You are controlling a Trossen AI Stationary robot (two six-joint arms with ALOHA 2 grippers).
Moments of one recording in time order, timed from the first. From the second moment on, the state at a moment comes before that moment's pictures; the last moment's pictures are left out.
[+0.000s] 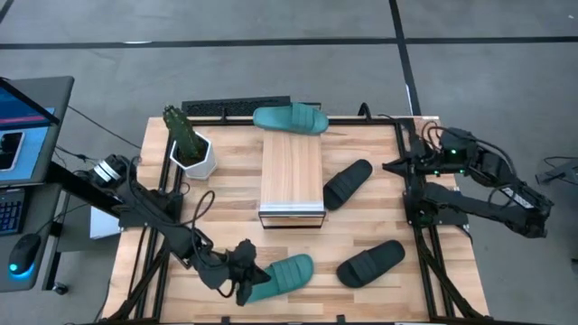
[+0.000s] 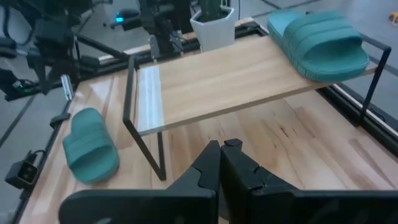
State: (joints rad) left arm -0.71 1.56 0.96 0.12 -0.41 -1.02; right arm -0.48 0.39 0.78 -0.82 -0.36 0.01
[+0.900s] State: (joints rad) left arm -0.72 1.59 0.97 -0.11 -0.32 -0.79; right arm -0.48 0.27 0.78 -0.93 -0.37 0.05
